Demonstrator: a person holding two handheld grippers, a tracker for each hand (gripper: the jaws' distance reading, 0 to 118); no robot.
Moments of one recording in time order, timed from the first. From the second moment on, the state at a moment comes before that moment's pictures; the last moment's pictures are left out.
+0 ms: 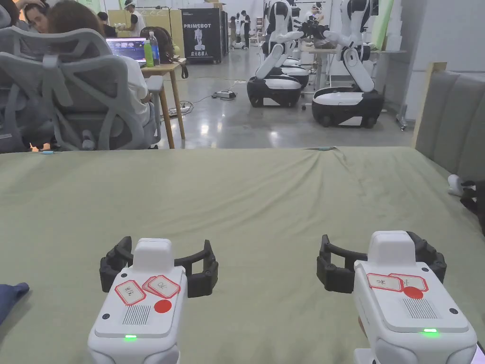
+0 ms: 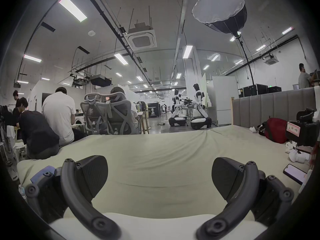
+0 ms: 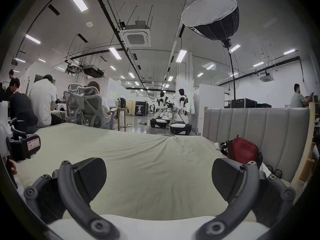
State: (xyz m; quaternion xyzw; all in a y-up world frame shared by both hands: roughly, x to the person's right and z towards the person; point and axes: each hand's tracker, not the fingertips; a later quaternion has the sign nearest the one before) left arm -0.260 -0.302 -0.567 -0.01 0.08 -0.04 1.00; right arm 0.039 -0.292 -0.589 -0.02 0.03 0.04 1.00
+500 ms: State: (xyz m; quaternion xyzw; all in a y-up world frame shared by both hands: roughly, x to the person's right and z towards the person) left arm -0.257 -0.304 -0.568 -0.01 0.08 -0.05 1.00; right arm 0.043 -0.293 -0.588 -0.02 0.04 0.03 1.00
